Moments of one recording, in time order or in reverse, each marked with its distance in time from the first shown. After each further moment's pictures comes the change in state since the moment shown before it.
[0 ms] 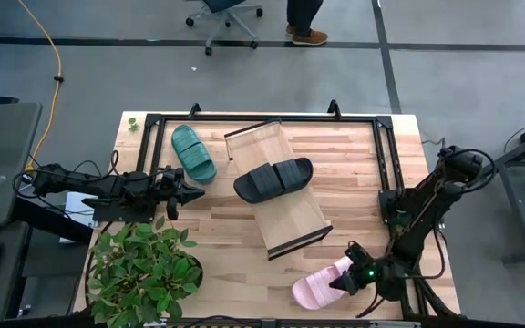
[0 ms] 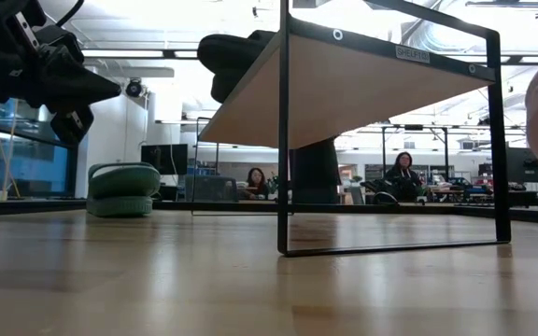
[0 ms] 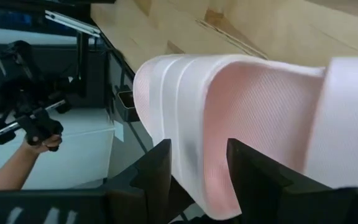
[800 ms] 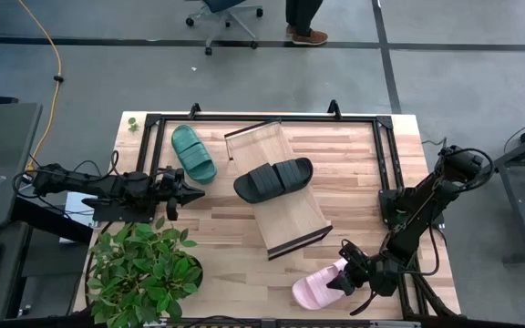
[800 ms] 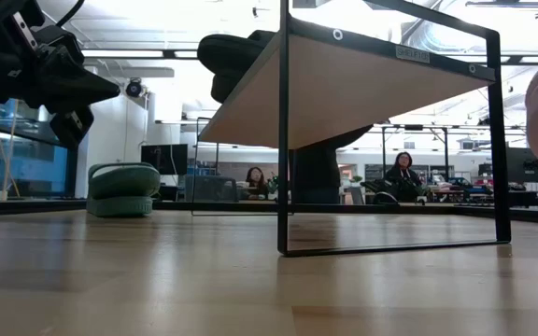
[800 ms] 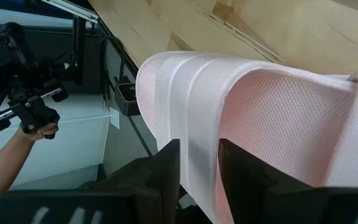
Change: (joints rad) left arm 0.000 0.000 0.000 -0.006 0.015 0.005; right arm -0.057 0.000 0.000 0.034 -0.095 -0.084
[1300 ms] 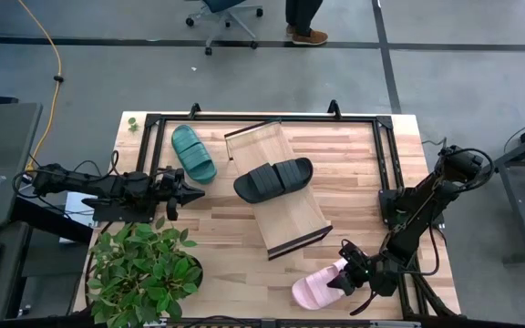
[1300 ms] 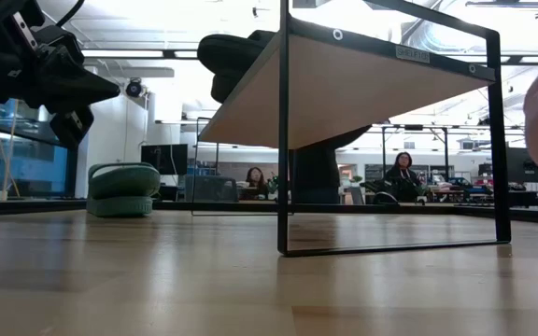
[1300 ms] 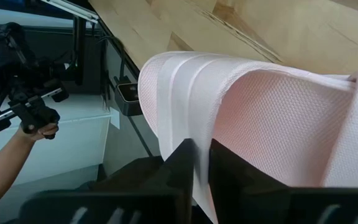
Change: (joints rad) left arm 0.000 0.000 0.000 0.000 0.000 0.000; right arm 0.000 0.000 0.000 -0.001 0.001 0.000
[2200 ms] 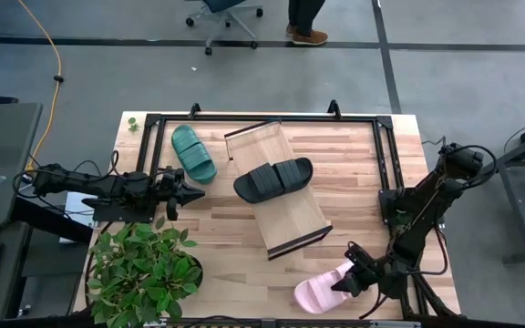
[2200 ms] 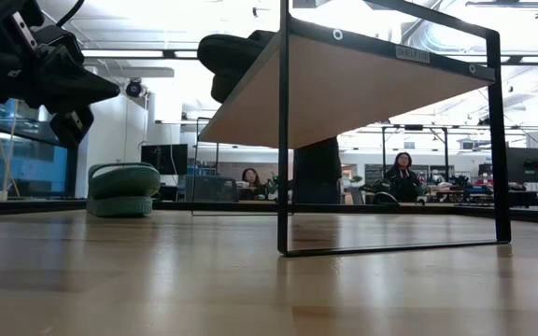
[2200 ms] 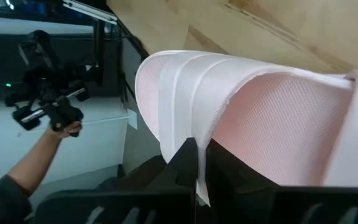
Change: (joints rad) left arm 0.000 0.000 0.000 0.000 0.003 0.000; right arm 0.062 -0.037 0.002 0.020 0.070 0.062
